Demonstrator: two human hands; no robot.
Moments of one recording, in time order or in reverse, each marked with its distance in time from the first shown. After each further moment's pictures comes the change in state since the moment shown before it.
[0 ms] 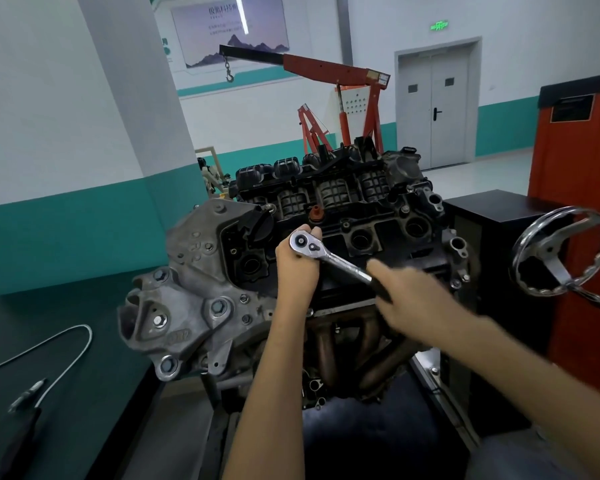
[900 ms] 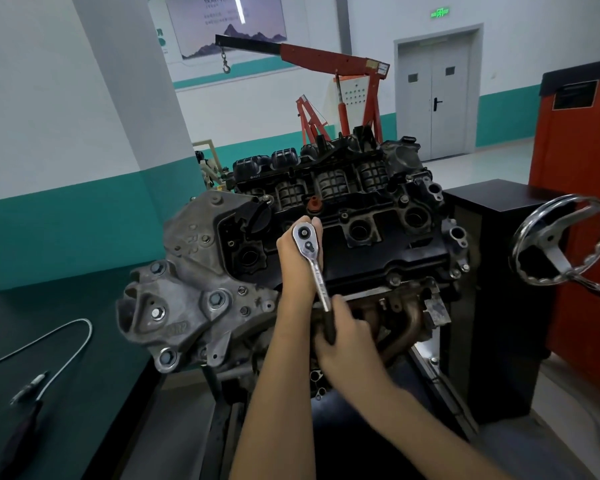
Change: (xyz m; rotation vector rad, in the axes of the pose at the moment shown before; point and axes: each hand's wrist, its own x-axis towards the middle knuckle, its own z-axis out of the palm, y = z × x) left_hand 0.001 0.000 0.011 0.123 0.044 0.076; right_hand -0.027 -0.081 0.068 0.776 0.104 0.253
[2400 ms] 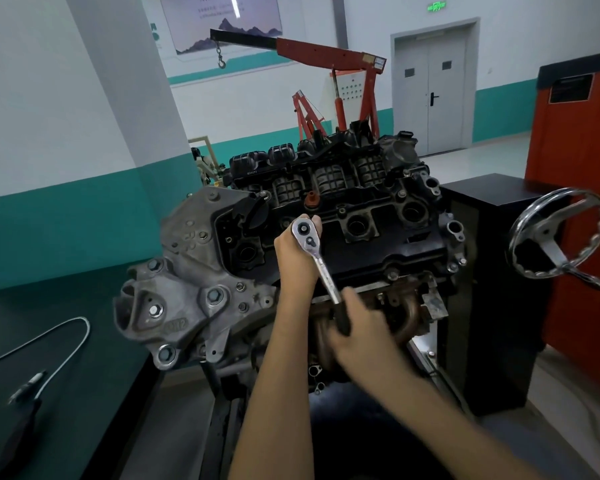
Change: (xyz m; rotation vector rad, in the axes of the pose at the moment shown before) left_hand -0.001 -0.007 -0.001 -0.144 0.031 -0.139; right_hand 0.001 0.007 -0.019 -0.068 0.001 -0.008
